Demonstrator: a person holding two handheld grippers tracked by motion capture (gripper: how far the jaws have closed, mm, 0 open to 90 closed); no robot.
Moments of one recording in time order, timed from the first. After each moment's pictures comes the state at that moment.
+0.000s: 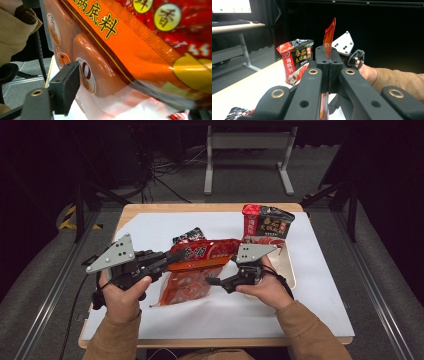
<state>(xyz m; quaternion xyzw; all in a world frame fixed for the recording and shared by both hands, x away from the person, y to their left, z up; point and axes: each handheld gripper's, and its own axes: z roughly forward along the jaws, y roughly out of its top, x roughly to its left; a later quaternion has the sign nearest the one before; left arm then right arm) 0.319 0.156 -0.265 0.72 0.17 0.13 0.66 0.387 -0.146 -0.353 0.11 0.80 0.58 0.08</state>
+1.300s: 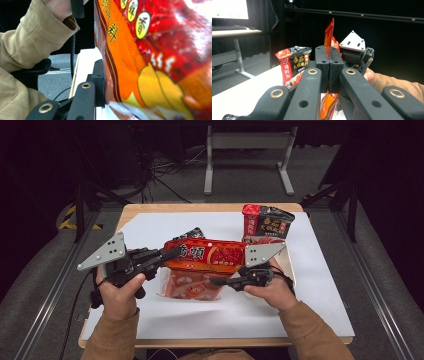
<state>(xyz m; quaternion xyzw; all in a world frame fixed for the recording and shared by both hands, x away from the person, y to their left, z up) 0.327 0.168 -0.270 0.69 0.17 0.11 0.69 0.368 -0.159 -0.325 0.05 0.81 0.58 0.03</state>
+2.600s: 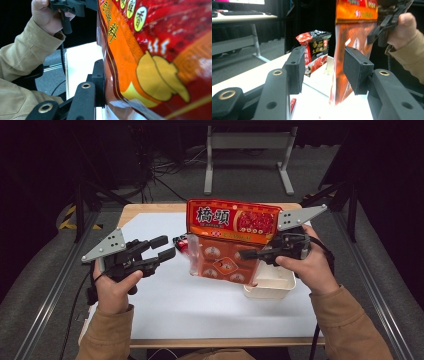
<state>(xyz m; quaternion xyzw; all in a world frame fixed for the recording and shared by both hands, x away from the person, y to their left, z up) 0.346 0.183 -0.282 0.72 0.22 0.13 0.64 0.375 -0.215 -0.234 0.15 0.84 0.52 0.05</state>
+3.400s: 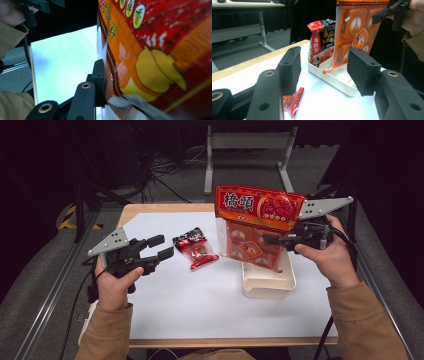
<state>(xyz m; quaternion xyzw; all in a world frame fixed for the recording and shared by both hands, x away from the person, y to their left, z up) 0.361 0.188 -0.294 0.73 0.26 0.13 0.62 0.387 -0.261 -0.224 0.21 0.84 0.48 0.14</state>
